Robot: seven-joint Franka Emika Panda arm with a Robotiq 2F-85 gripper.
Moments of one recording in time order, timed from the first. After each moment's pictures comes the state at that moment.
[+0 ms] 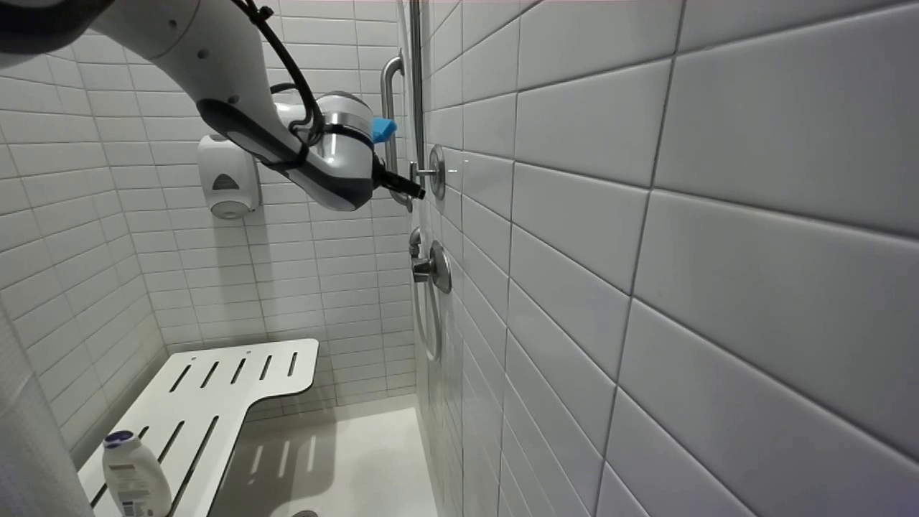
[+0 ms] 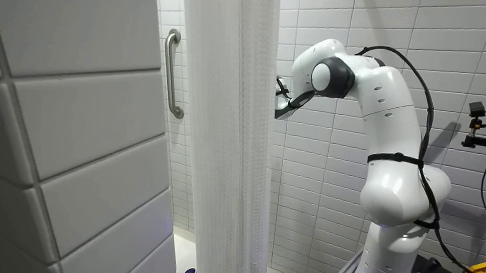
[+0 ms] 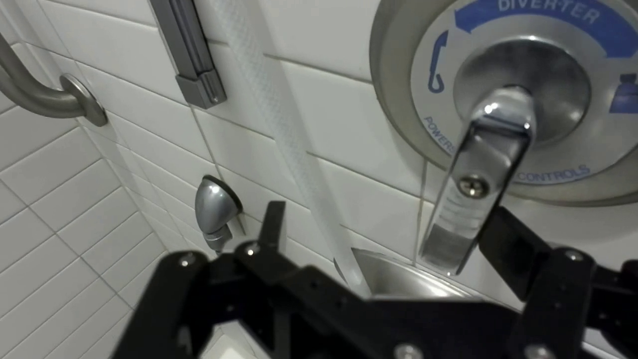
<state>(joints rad) -0.22 0.49 -0.11 -1.53 -1.72 2.96 -1.15</state>
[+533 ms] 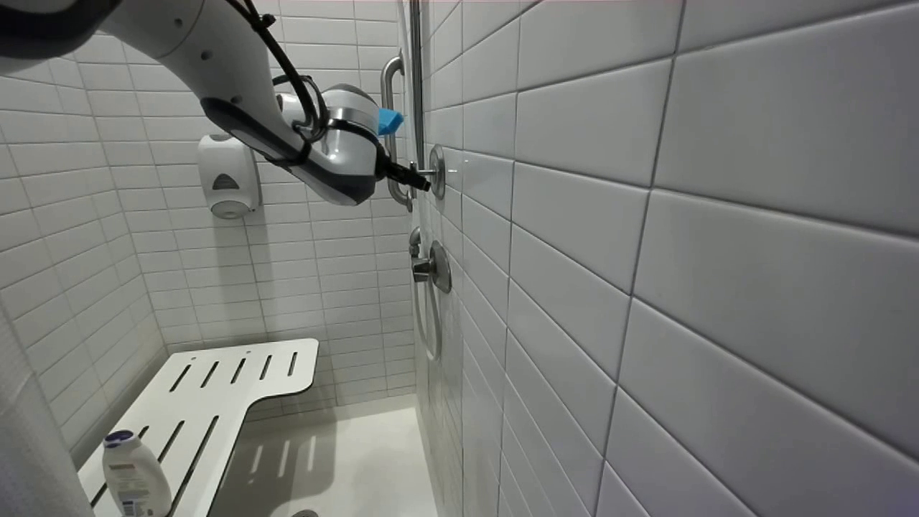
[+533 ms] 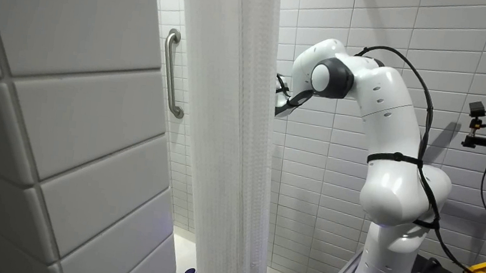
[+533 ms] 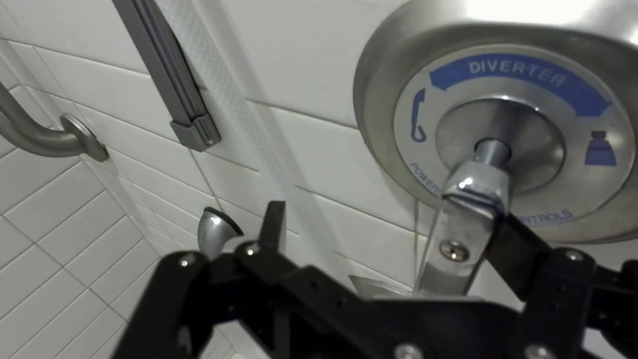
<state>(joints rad) -0.23 0.50 -0.11 -1.49 -1.64 2.96 -1.17</state>
